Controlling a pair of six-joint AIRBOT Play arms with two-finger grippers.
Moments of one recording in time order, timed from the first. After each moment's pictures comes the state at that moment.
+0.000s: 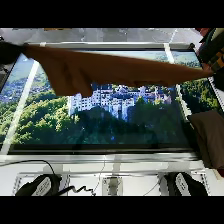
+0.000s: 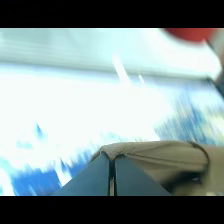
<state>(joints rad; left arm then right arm) 0.36 -0.96 1.51 0.68 -1.00 -1.09 -0.54 -0.75 1.08 -0.85 0.80 1.15</state>
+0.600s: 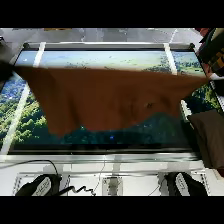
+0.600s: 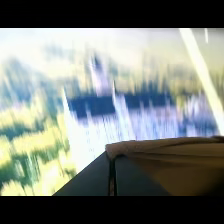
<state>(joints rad) 0.35 -1.03 1.35 1.01 -1.19 -1.14 -0.54 -0.78 1.07 -0.94 1.09 1.17</state>
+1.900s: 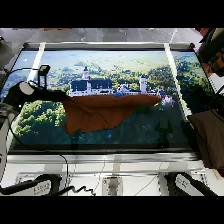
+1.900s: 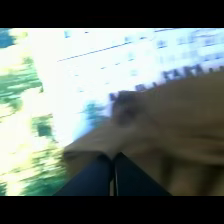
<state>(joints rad) 0.05 -1.35 1.16 1.13 -0.88 -1.14 -0.45 -1.11 0.92 -0.95 0.63 1.31</state>
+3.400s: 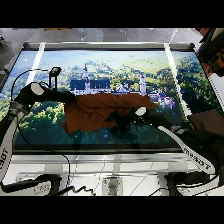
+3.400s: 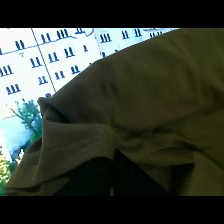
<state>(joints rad) -0.03 -1.39 1.16 1.09 -0.86 -1.14 0.51 -1.61 0.96 -0.42 0.73 1.96</state>
